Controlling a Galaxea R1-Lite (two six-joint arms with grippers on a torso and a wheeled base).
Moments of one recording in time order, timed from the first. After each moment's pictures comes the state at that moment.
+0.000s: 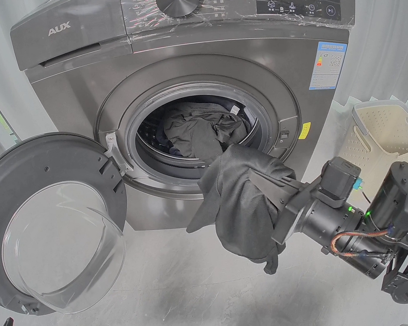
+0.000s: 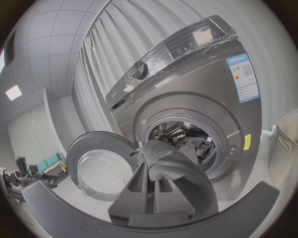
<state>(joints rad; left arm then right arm) 0.00 0.02 -0.02 0.00 -0.02 0.03 0.87 1.77 -0.50 -1.50 -0.19 0.14</state>
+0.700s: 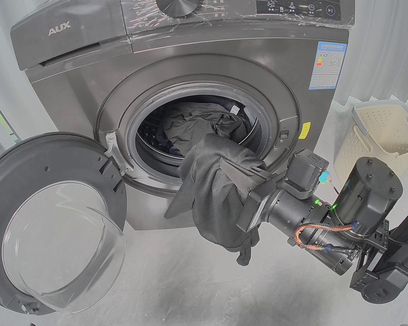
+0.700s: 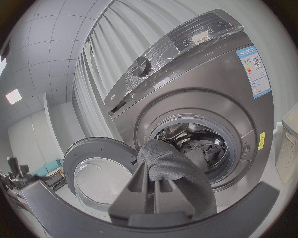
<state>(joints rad) 0.01 0.03 -0.06 -0.09 -0.05 0.01 0.89 1.90 -0.66 -1.52 -0.21 0.15</state>
